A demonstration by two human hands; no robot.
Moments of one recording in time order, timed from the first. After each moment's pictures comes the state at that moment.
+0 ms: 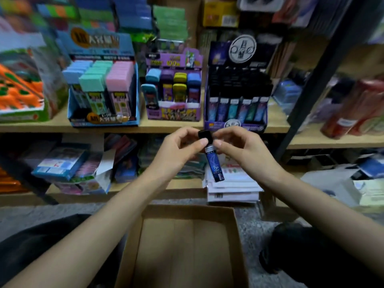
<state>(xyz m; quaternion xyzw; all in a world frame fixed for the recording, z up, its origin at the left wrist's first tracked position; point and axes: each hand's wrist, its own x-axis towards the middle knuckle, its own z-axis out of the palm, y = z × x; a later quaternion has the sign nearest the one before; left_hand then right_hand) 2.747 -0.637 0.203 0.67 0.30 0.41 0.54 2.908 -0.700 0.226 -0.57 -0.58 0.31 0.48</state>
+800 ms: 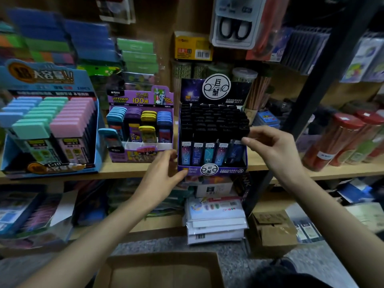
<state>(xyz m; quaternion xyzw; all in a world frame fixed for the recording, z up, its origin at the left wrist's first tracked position) 2.807 -0.547 0.191 0.80 0.43 0.31 0.27 3.033 -0.635 0.254 -0.61 -0.55 0.14 0.55</state>
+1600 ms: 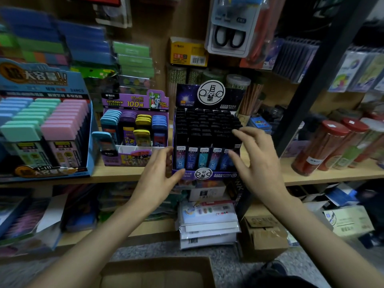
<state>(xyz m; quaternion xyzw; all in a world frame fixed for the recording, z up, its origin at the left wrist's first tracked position) 2.812 -0.553 0.198 0.79 0.42 0.35 0.28 3.016 -0.640 0.240 -0.65 -0.65 -0.21 0.34</state>
